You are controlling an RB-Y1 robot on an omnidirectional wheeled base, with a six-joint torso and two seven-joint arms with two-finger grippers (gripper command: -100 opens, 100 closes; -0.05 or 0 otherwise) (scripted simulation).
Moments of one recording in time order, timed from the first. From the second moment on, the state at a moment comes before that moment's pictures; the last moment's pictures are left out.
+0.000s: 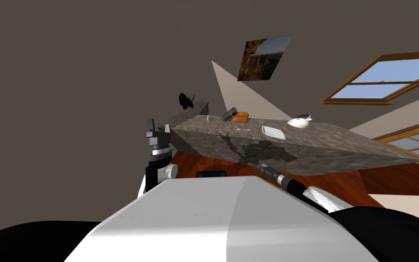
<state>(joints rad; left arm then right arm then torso) 0.49 0.02 -0.01 -2.37 0.02 -0.39 0.03 0.78 -0.99 0.05 -1.64 0.55 -0.34 0.13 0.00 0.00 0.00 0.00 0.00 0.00</state>
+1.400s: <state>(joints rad) 0.49 0.02 -0.01 -2.37 0.02 -0.39 0.03 0.74 -1.35 0.14 -1.37 0.69 -0.45 0.15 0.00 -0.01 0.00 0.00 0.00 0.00</state>
